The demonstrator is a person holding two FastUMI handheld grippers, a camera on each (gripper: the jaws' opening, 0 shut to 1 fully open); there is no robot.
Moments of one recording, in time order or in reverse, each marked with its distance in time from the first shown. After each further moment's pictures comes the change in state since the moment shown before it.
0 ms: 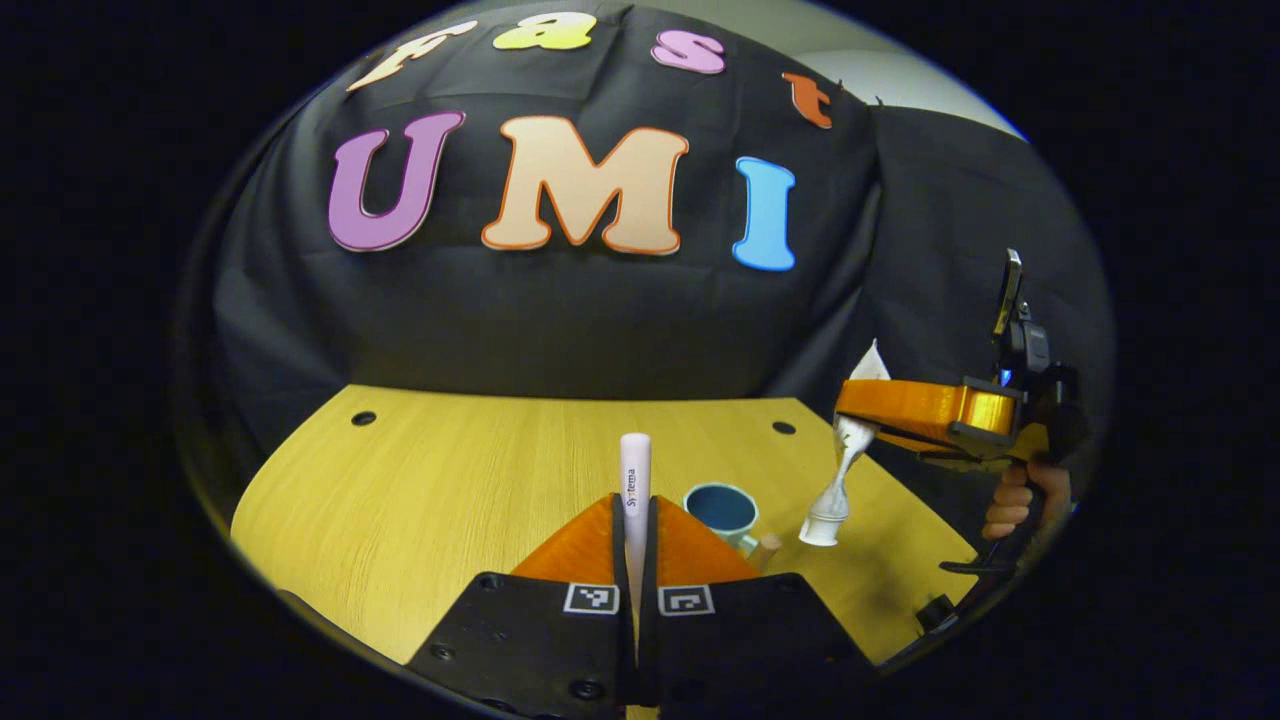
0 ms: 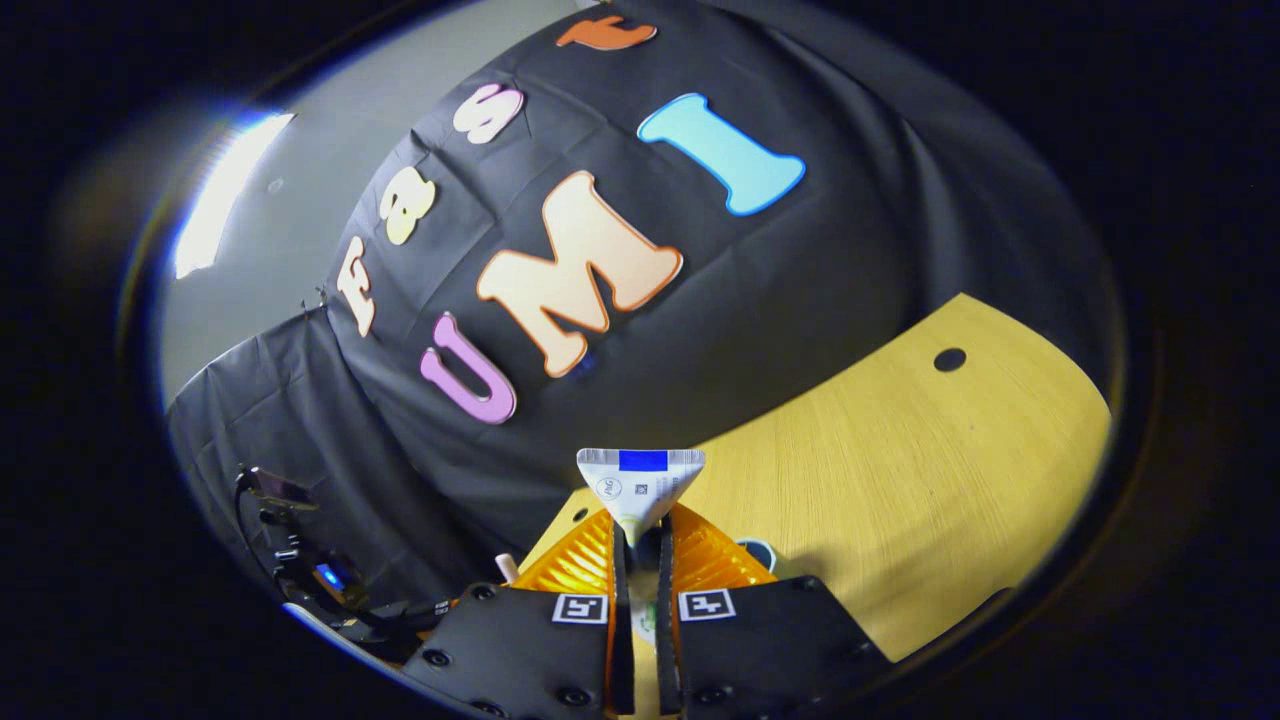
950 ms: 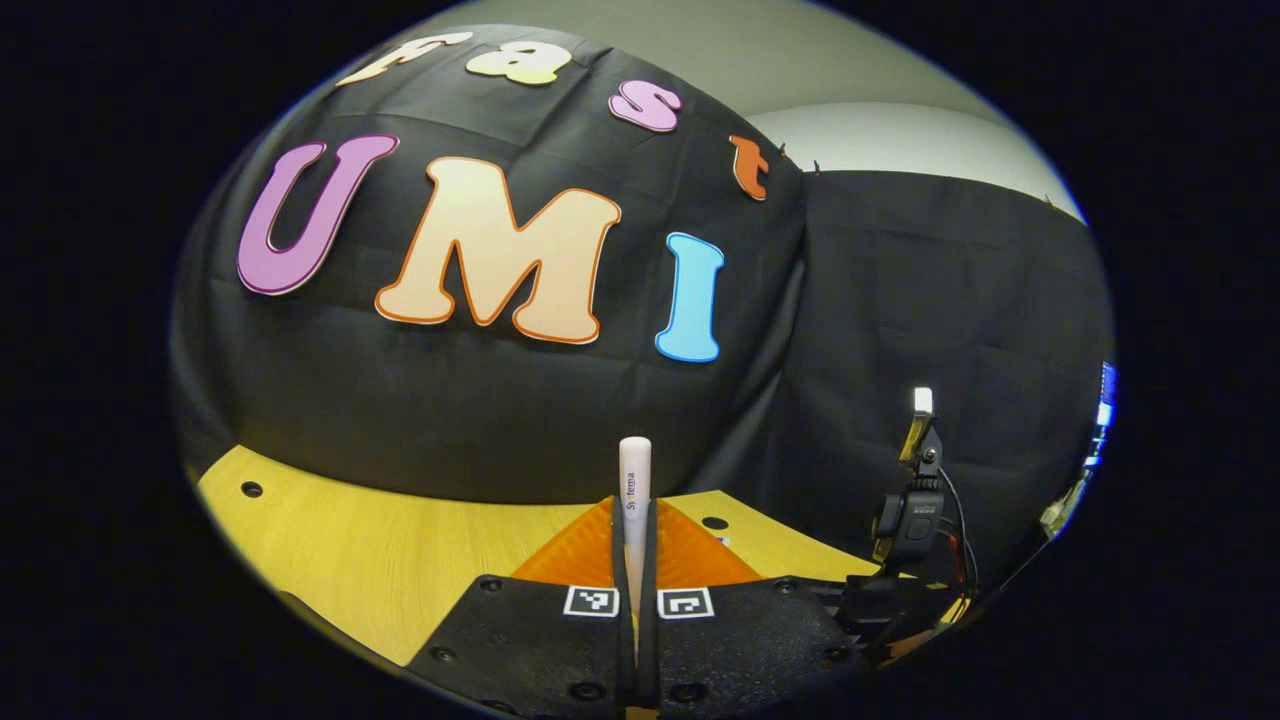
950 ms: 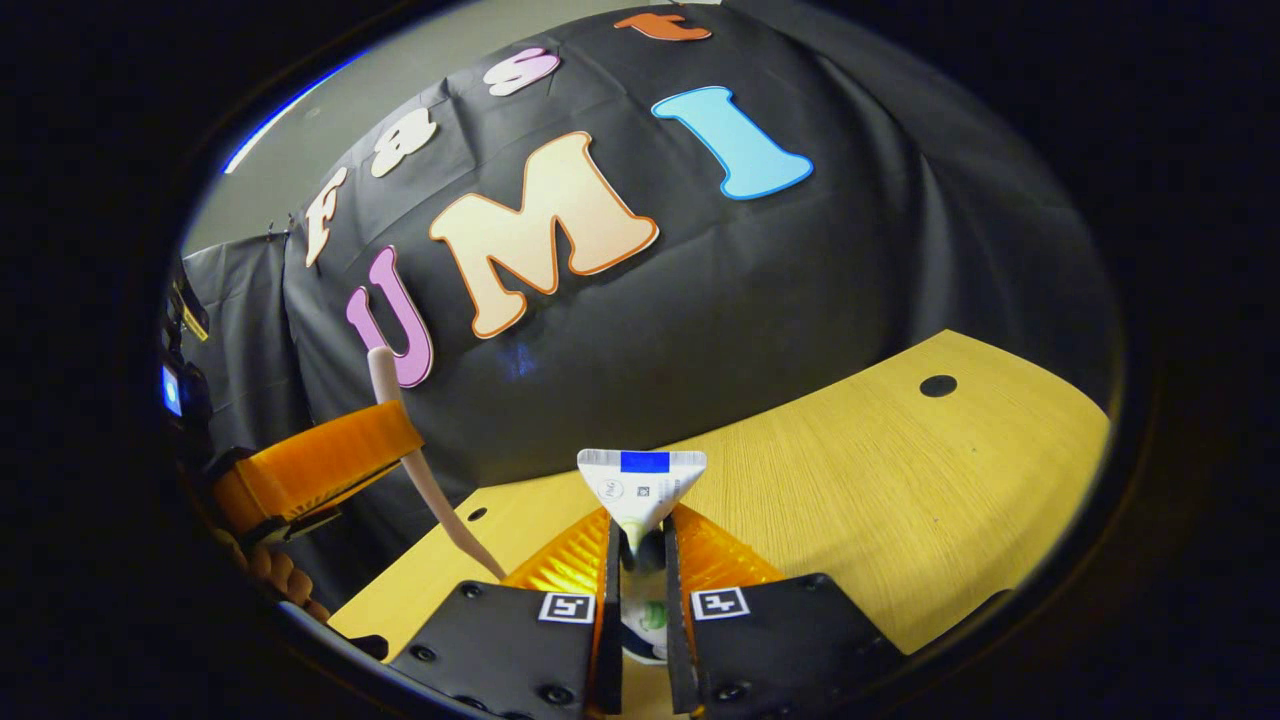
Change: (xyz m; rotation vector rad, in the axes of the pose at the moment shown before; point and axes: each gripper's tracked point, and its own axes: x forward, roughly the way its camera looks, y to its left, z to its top) left arm 0.175 -0.148 0.017 -0.030 -0.243 -0.305; right arm 0.089 -0.054 -0.077 -0.193 -0.034 -0.158
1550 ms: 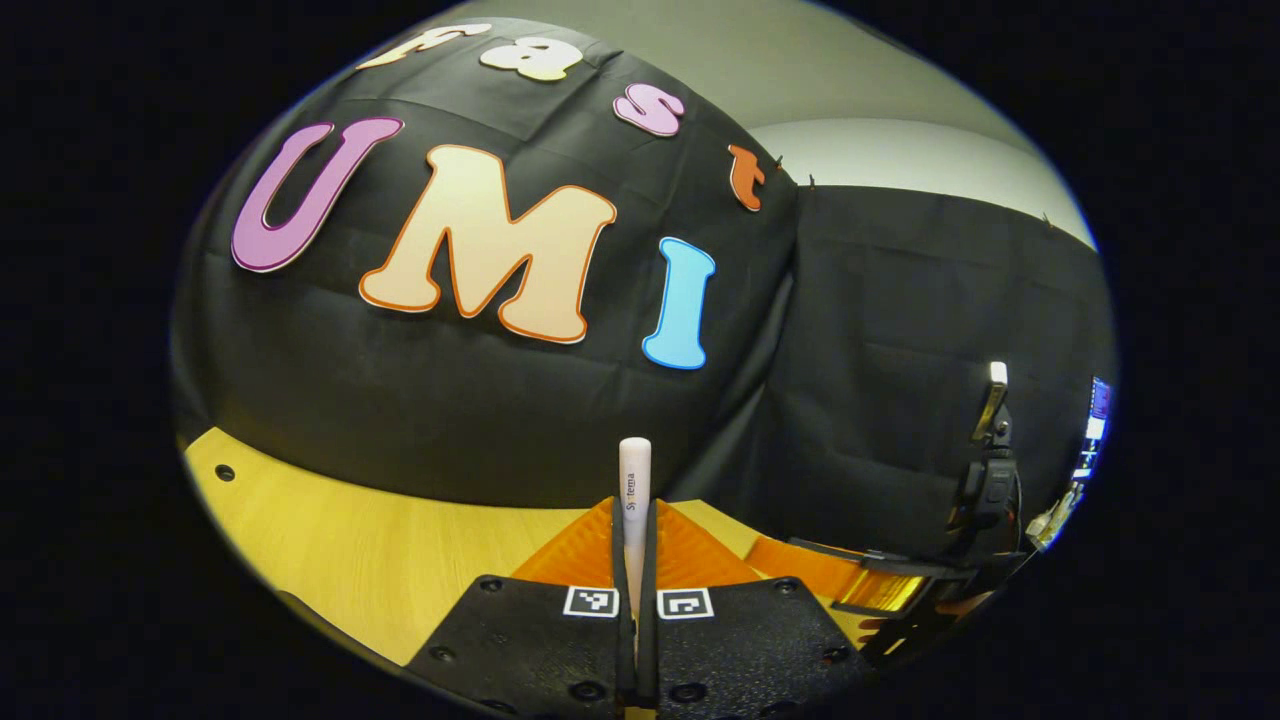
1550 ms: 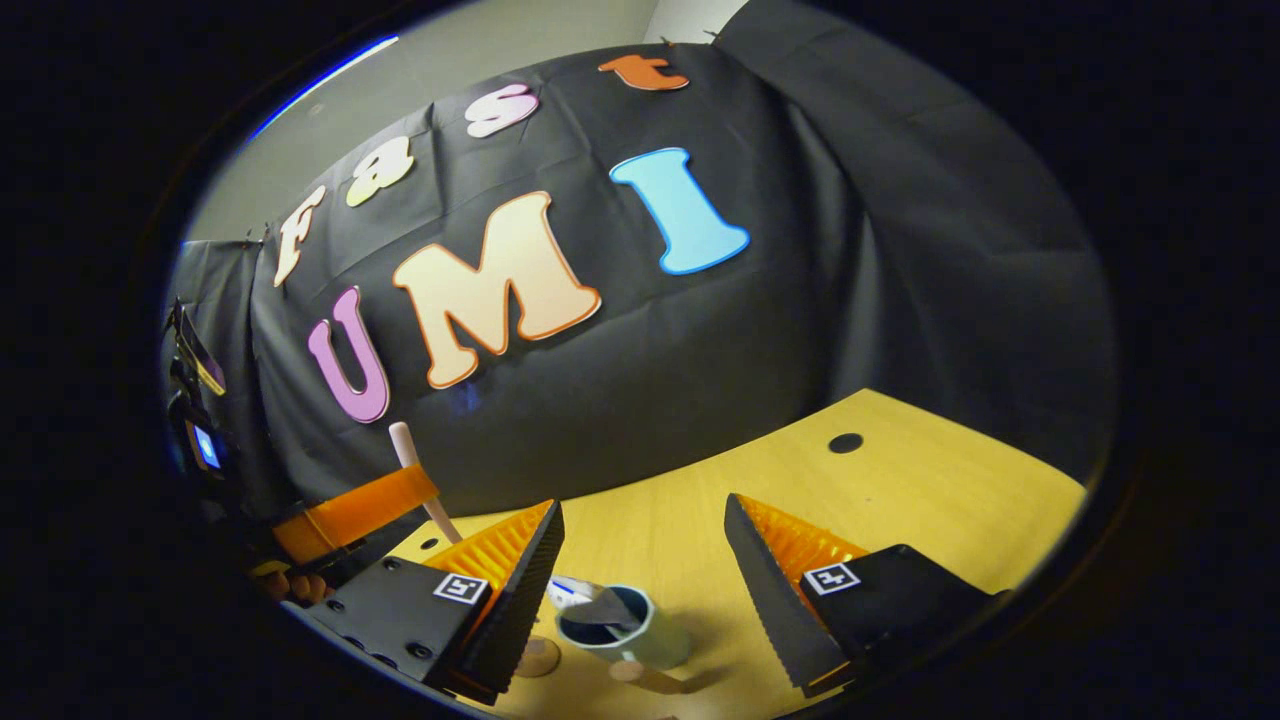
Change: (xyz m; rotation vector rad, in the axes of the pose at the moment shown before) left arm 0.020 -0.007 -0.006 -0.049 -0.050 -0.063; right arm -0.077 -0.058 0.067 -0.023 -0.188 -0.203
